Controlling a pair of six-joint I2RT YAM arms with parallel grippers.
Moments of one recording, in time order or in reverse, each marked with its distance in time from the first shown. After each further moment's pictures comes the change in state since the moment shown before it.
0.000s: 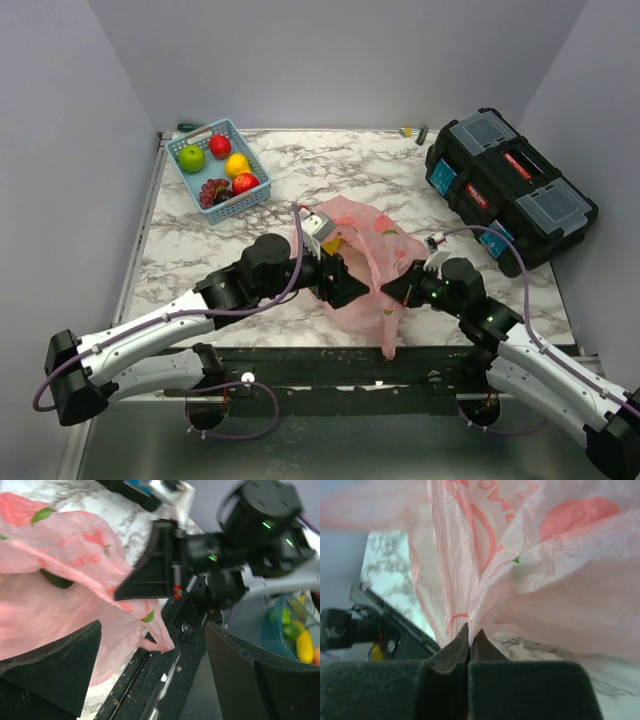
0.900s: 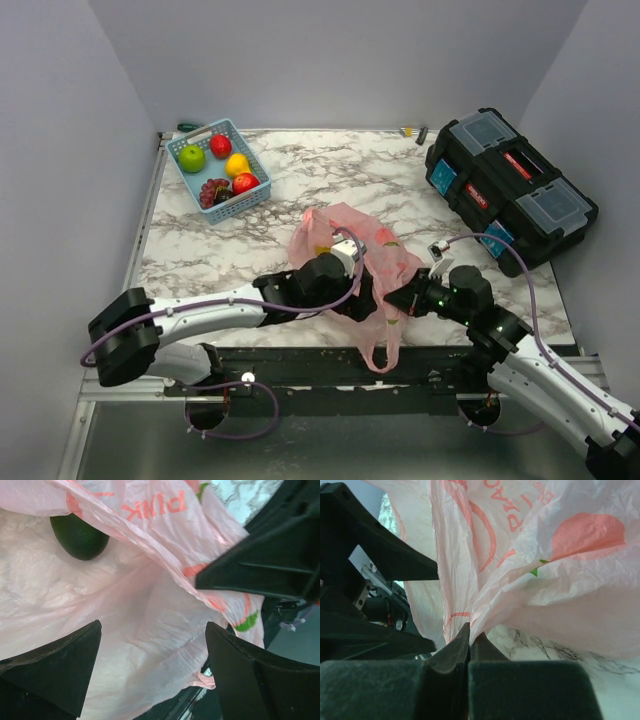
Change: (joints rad) left arm -0.159 0.260 -0.082 0.017 -0.231 -0.014; right arm 0.000 -0.095 -0.038 -0.037 -0.154 0.001
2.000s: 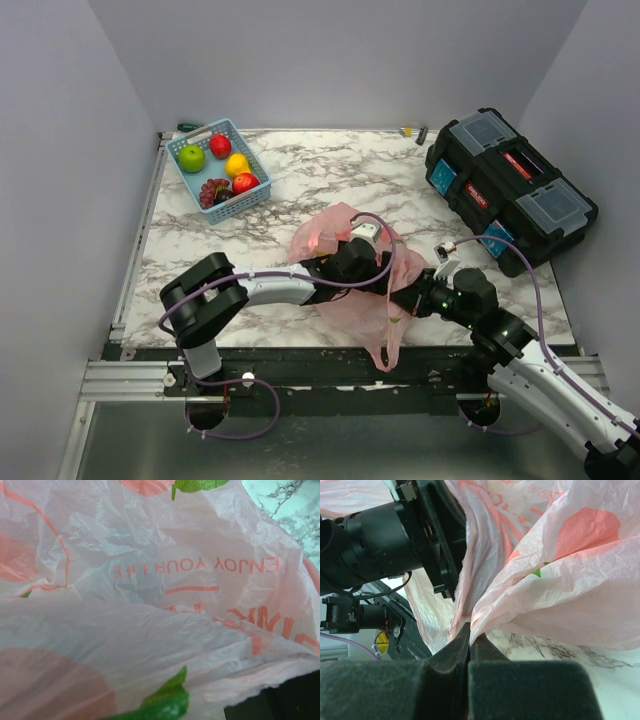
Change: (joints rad) left arm 0.079 0.468 0.203 0.182 -0.135 -0.059; right arm 0.000 -0.068 0.005 -0.074 0.060 0.007
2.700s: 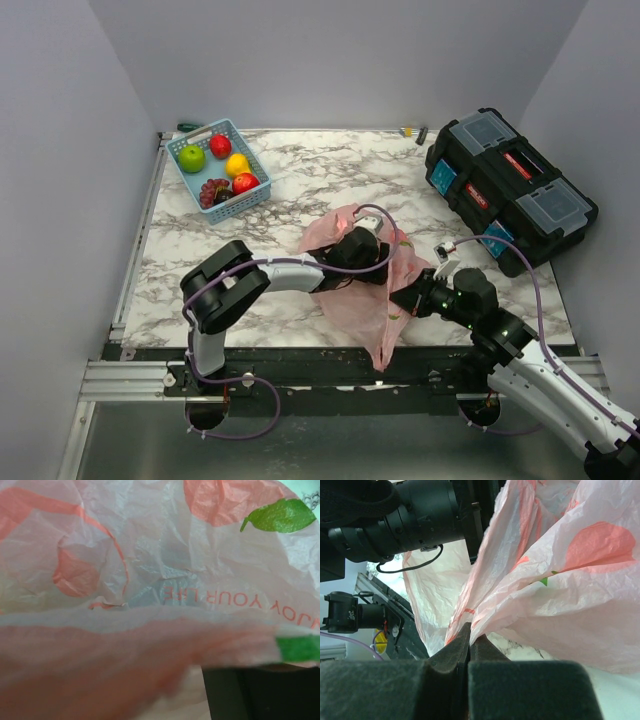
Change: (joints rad) left arm 0.071 0.144 0.095 0.027 0.072 0.022; right arm 0.000 0.000 0.000 0.002 0.000 -0.009
